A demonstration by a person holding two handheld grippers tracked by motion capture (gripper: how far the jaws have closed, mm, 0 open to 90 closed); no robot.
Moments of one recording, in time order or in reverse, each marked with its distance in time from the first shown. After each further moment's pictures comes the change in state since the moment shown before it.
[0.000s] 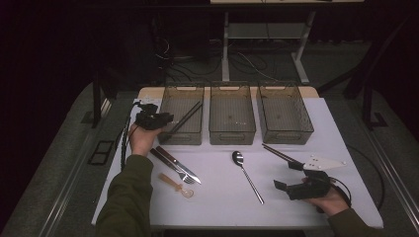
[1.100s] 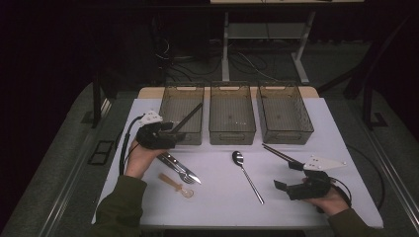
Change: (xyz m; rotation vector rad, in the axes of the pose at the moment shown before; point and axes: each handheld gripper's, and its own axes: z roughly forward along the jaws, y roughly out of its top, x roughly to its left) left arm -0.059 -0.026 -0.046 -0.088 -0.185 0.140; right arm 0.000 0.000 -0.001 0.000 -0.001 -0.001
